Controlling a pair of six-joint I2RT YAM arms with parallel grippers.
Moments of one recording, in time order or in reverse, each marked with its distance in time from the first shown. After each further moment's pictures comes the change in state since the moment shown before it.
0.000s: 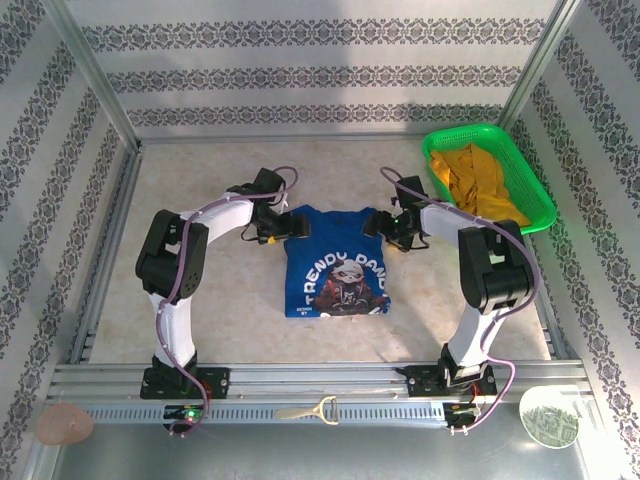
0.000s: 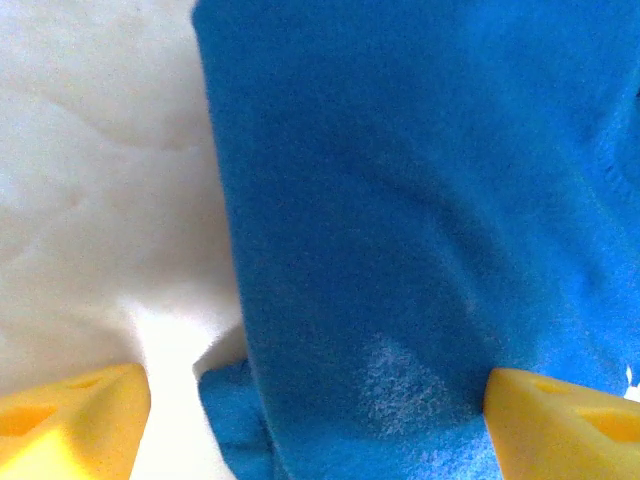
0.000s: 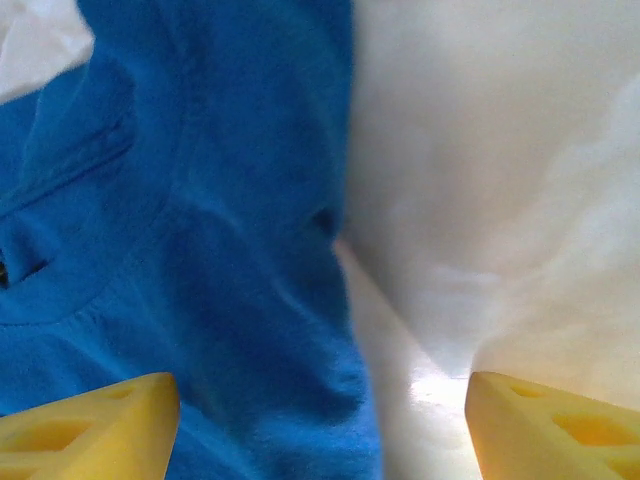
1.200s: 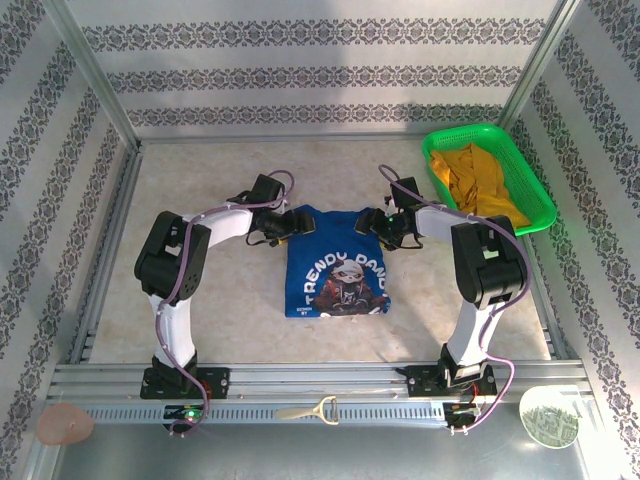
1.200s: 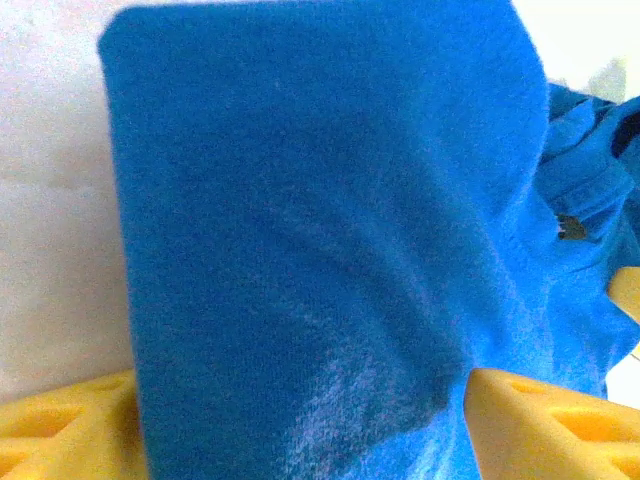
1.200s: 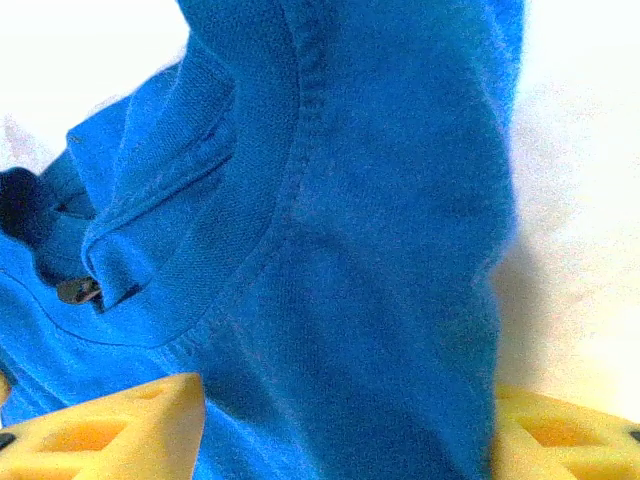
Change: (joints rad) left arm 0.000 -0.013 -0.121 0.286 0.106 -0.214; right arm 0.008 0.045 -0.014 0.143 -0.132 0.124
